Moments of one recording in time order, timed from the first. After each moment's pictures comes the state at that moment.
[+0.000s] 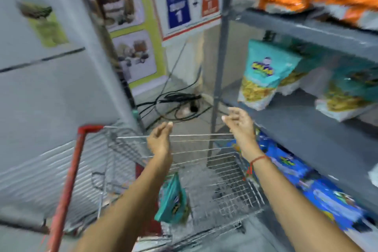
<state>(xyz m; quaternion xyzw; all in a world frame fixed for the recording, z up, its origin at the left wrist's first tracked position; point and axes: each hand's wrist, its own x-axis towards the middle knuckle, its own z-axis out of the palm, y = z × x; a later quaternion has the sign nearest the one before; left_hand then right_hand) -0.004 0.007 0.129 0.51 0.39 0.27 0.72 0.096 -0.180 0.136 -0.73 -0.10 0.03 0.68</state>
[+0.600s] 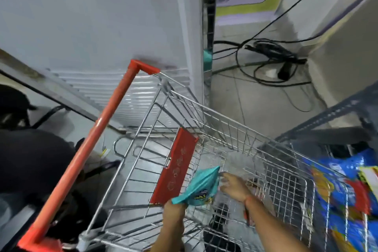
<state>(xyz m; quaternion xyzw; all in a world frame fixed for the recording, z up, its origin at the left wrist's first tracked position) -0.113 -0.022 -0.109 0.34 0.76 0.04 0.55 0.090 -0.075 -0.155 -0.76 -0.28 0.57 0.17</state>
